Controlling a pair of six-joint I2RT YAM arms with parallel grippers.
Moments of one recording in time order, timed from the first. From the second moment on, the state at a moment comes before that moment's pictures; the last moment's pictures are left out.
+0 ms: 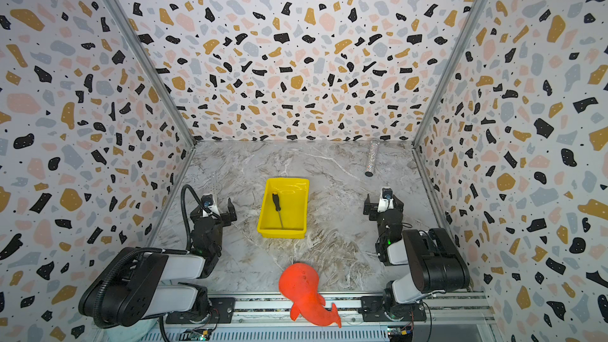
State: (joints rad) left arm -0.21 1.34 0.09 1.08 -0.44 0.00; right arm 0.08 1.50 0.17 1.16 0.14 -0.04
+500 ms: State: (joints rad) left arm -0.21 1.34 0.09 1.08 -0.44 0.00; right arm 0.09 1.50 0.18 1.15 0.14 -0.04
